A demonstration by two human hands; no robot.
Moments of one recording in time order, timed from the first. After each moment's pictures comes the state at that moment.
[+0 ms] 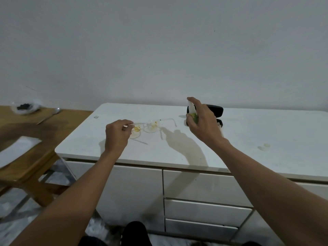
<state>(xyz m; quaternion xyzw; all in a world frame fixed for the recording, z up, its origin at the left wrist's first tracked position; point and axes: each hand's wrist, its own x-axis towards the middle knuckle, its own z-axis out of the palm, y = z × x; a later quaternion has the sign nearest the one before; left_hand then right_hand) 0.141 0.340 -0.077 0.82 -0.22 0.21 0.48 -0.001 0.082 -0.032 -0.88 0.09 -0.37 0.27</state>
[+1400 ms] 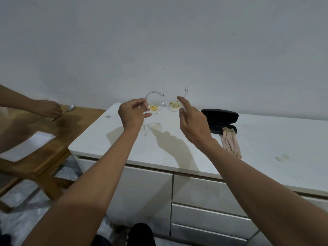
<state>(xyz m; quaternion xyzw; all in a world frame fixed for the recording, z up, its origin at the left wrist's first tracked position) 0.156 0.306 -0.011 0.64 -0.08 0.11 0.75 0.044 0.139 -0.022 -0.89 0.03 -0.37 0.24</state>
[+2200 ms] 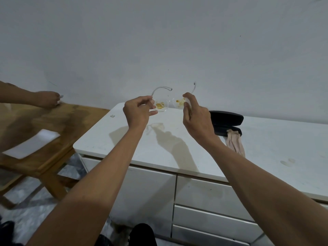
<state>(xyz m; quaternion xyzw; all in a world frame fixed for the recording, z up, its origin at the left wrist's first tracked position) 0.150 0.306 0.000 0.63 -0.09 0.11 0.76 0.058 0.142 -0.011 -0.87 0.04 -0.41 0.26</state>
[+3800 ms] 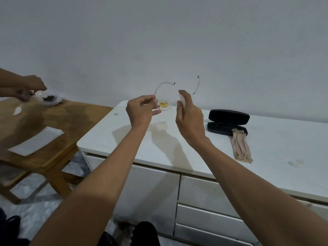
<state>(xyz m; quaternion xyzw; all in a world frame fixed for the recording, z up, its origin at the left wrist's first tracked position) 0.147 0.308 -0.001 0.64 -0.08 0.11 0.75 0.077 0.175 -0.020 -0.84 0.05 -0.44 0.32</state>
